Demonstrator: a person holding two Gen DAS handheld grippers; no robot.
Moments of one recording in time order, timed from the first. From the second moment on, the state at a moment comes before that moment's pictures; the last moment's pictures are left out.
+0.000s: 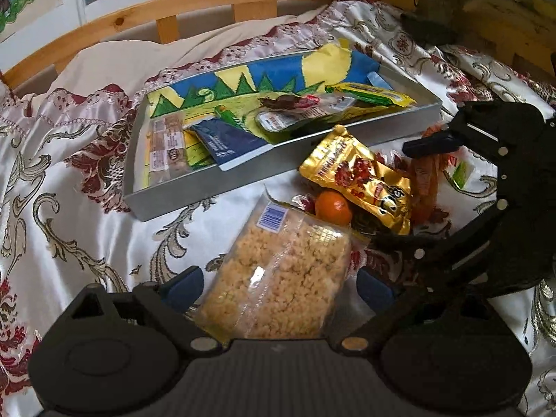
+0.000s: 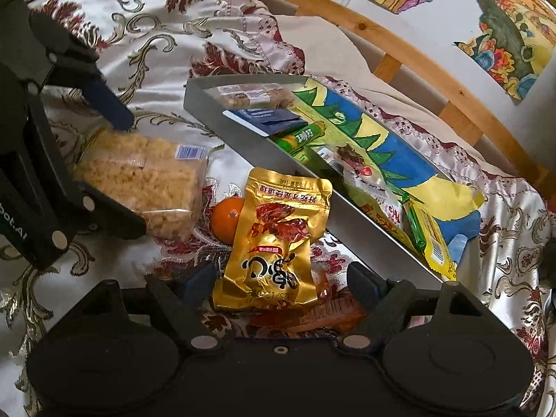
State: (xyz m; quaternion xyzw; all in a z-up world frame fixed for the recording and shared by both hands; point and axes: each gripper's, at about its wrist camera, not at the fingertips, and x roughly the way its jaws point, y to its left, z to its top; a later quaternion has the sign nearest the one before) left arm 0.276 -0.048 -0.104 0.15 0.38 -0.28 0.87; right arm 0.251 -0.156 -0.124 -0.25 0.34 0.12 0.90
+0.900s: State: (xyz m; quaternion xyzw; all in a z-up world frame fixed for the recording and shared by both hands) left arm 0.291 -0.042 -0.103 0.08 0.47 -0.26 0.84; right arm 0.255 -0.162 -0.126 -0.19 0.36 0.13 0.90
